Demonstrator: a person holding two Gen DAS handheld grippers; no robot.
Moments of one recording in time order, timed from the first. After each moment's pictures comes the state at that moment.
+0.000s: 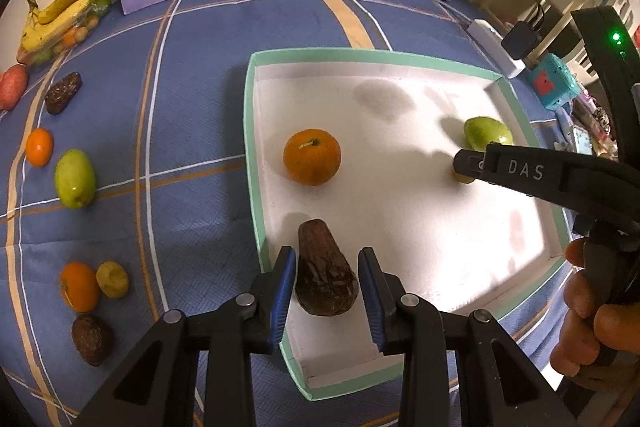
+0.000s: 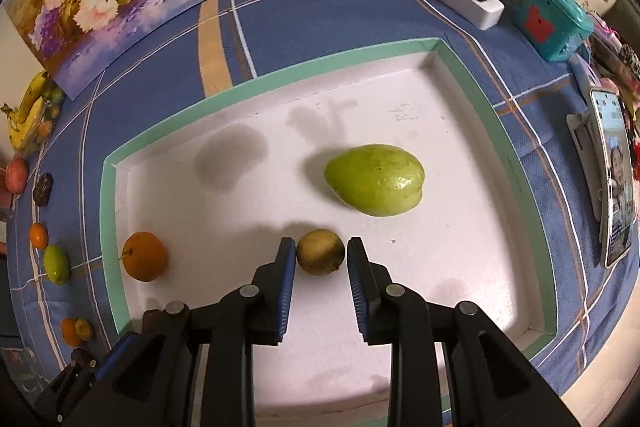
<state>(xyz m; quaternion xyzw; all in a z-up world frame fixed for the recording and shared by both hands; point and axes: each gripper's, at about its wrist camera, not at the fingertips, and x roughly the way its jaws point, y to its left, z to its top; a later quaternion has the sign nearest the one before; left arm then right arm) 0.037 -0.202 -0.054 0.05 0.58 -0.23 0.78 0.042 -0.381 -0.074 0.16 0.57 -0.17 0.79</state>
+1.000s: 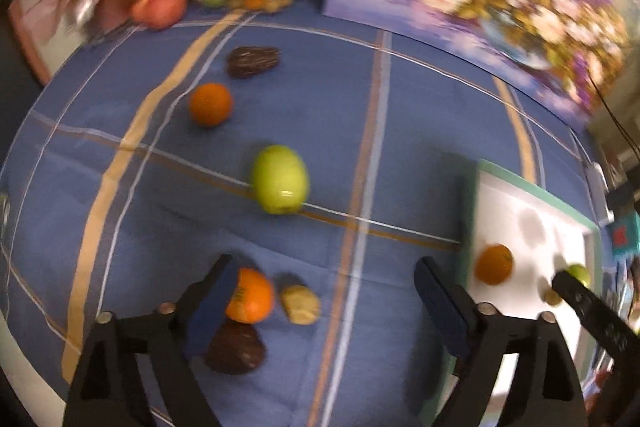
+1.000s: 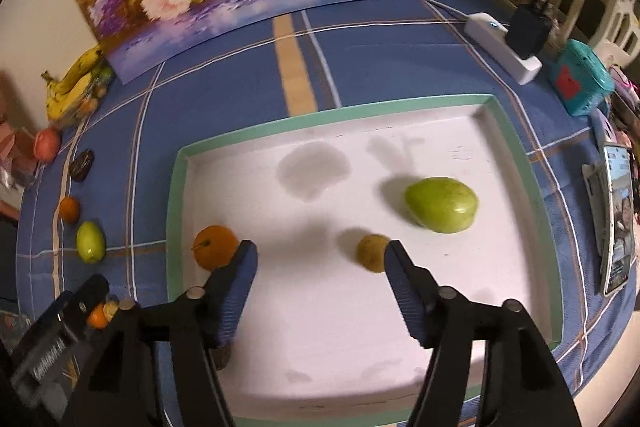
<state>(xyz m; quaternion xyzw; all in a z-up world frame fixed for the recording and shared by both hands) 0.088 -0.074 -0.040 -0.07 0.55 0.00 0.83 0.048 -0.332 -0.048 0.12 0.54 -0.12 0.82</state>
